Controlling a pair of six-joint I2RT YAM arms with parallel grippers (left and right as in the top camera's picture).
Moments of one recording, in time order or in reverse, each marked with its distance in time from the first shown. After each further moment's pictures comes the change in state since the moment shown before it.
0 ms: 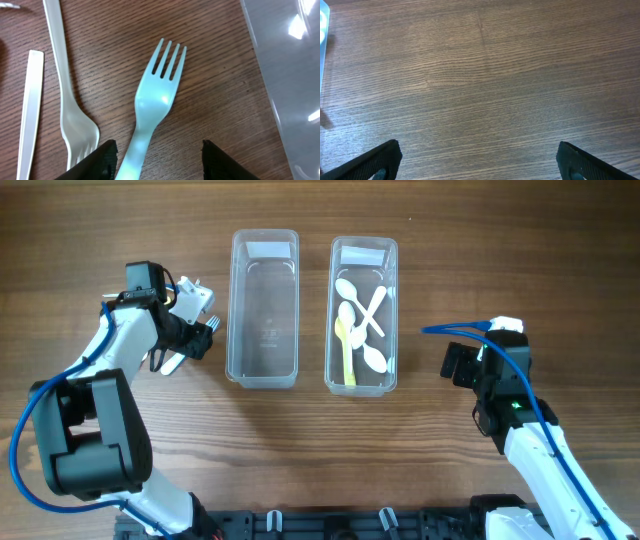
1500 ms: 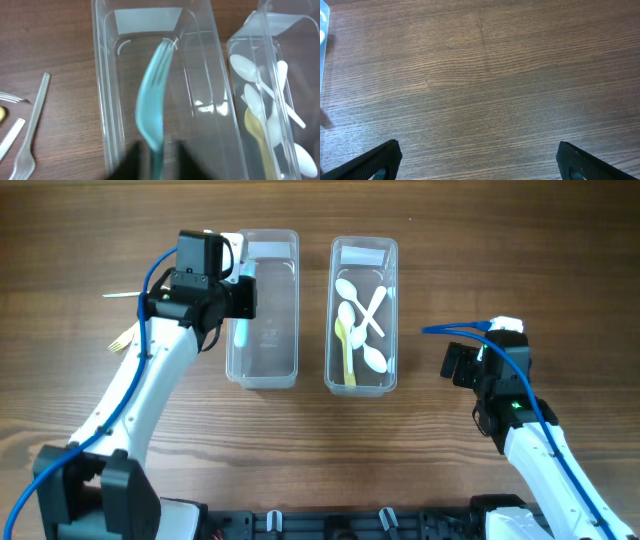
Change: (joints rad) left arm -0.323 -0.251 0.101 0.051 -0.067 -0.639; right arm 0.000 0.000 0.000 0.000 0.000 0.000
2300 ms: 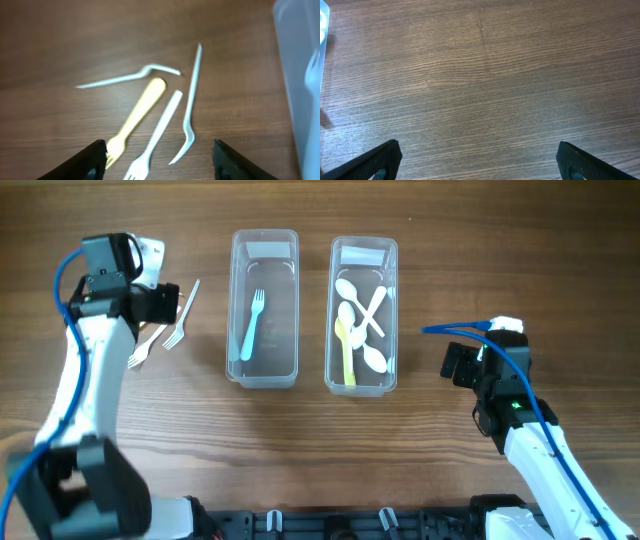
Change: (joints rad) left arm 0.349 0.051 0.000 -0.029 -0.142 0.462; right arm 0.000 0.000 0.000 0.000 0.000 0.000
